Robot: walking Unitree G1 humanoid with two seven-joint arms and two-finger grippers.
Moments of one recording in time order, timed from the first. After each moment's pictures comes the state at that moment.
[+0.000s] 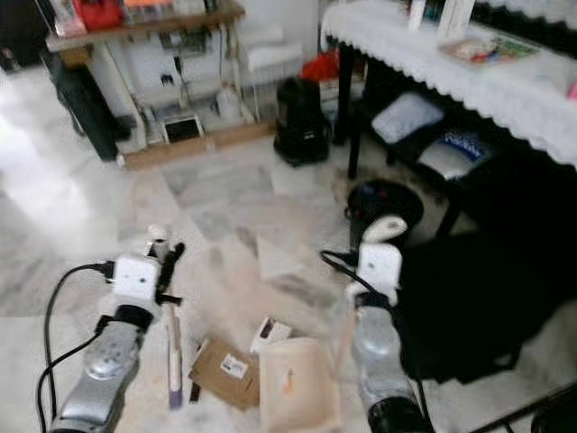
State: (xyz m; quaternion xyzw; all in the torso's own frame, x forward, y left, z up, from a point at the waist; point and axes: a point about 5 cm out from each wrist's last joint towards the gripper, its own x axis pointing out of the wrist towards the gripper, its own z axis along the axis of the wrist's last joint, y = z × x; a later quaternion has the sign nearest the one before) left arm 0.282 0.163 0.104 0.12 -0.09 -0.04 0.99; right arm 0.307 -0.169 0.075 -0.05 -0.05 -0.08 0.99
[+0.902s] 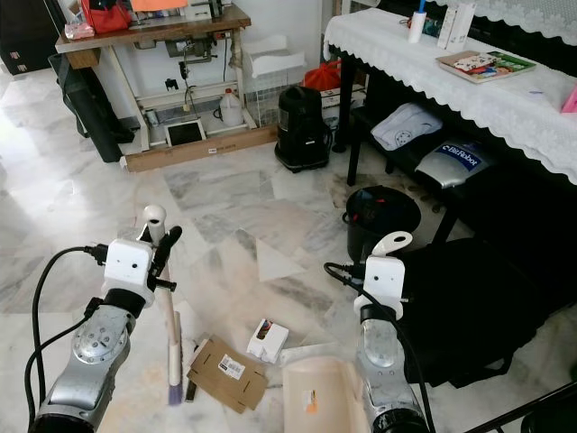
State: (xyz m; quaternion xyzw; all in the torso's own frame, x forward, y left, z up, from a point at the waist) left arm 0.290 0.171 0.119 0.14 -0.11 -0.06 0.98; right arm 0.293 -0.172 0.053 -0.06 -0.01 -0.11 0.99
